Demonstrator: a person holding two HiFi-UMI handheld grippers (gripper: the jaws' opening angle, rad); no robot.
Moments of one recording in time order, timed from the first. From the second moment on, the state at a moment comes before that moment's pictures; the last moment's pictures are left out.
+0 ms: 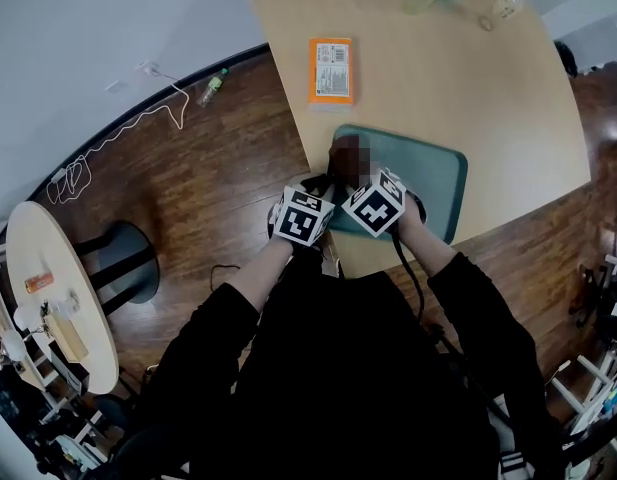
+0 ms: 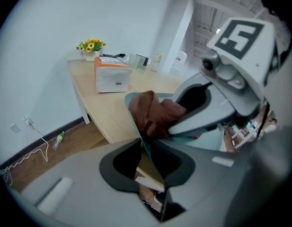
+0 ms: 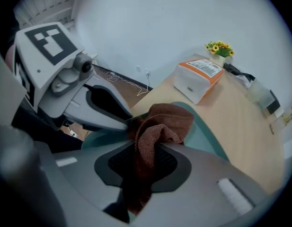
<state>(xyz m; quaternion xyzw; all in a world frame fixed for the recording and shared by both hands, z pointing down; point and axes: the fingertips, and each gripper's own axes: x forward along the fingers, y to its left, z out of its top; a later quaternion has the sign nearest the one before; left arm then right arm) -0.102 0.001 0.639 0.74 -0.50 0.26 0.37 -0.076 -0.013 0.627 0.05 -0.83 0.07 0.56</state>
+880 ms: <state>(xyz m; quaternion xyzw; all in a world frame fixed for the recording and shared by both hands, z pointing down) -0.101 0.002 0.641 0.73 -0.49 0.30 0.36 0.097 0.046 0.627 0.18 -0.81 0.20 0.52</state>
